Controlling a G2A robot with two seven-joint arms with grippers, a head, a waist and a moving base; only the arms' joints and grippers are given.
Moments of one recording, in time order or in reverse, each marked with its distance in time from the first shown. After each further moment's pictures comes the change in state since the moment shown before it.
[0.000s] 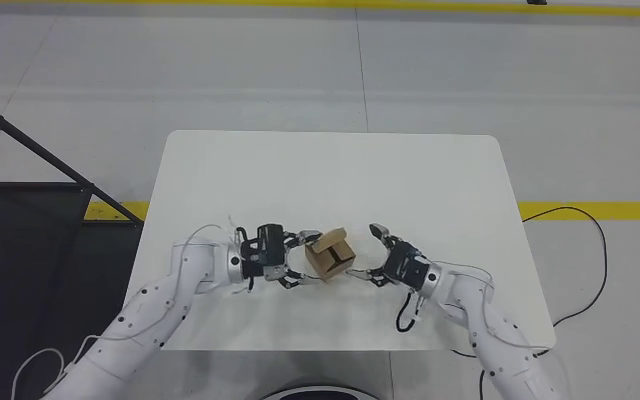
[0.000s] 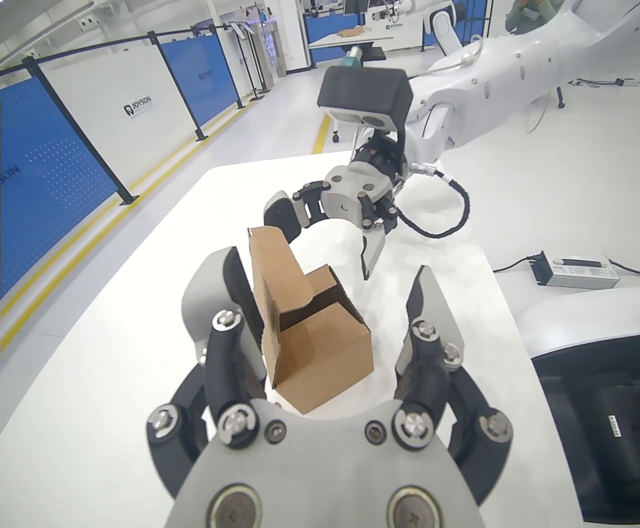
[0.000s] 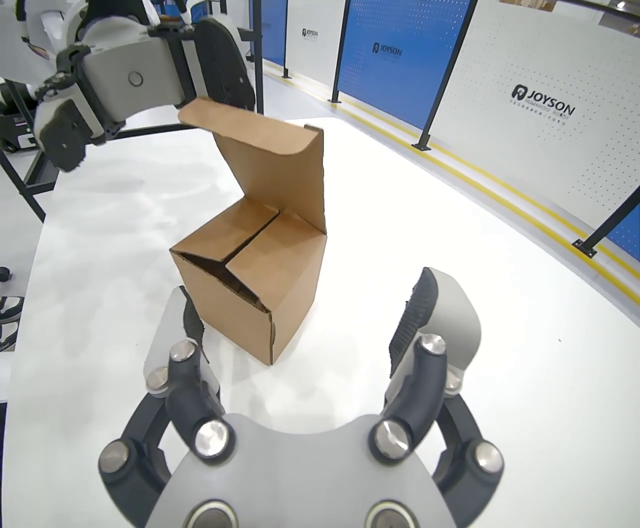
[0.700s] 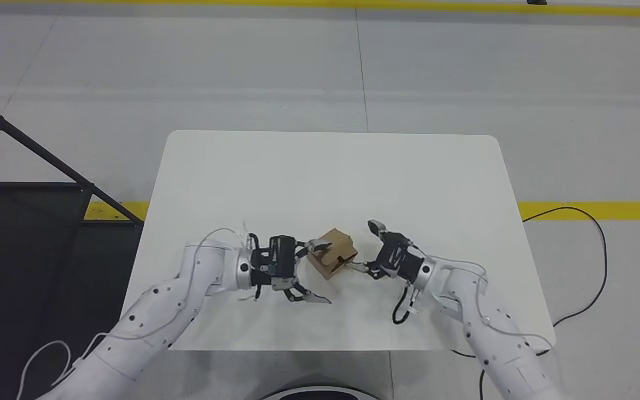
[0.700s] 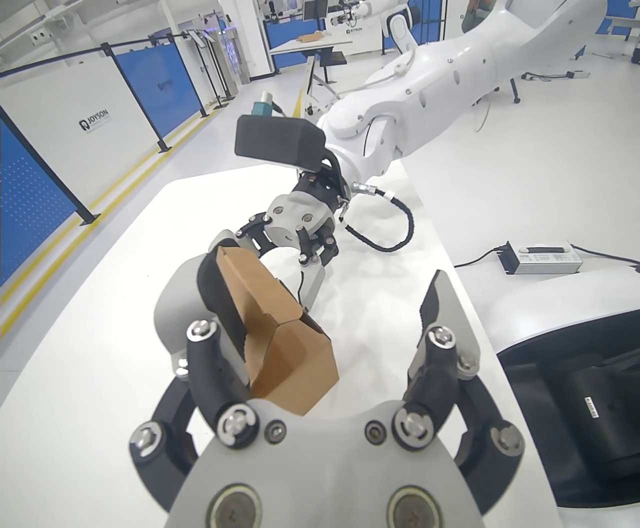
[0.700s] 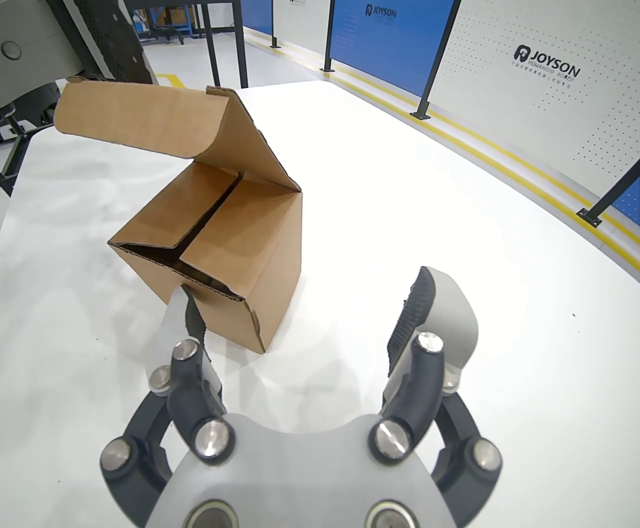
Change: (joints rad) left arm -0.034 -0.010 0.070 0.016 0.055 -0.038 0.060; right arm 0.072 -0.022 -0.052 0.090 0.045 0.029 0.046
